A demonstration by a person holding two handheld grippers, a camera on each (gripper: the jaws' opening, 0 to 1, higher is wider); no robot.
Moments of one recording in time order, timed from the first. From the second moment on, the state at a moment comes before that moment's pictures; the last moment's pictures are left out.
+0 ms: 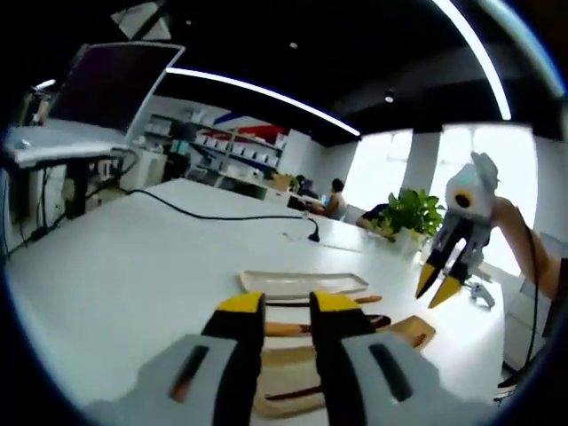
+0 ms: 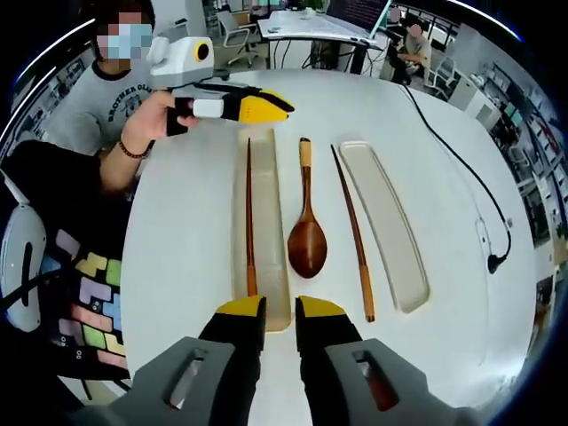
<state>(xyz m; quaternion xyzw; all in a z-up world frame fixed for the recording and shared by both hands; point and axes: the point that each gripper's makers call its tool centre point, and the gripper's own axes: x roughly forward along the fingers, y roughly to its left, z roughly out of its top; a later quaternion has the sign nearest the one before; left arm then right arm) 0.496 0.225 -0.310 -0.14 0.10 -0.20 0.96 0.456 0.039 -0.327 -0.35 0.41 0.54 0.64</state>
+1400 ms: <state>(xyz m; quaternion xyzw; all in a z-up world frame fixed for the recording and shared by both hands) 0.543 0.182 -0.339 -0.30 0.25 -0.21 0.90 0.535 0.024 -0.384 -0.39 0.47 0.49 0.63</state>
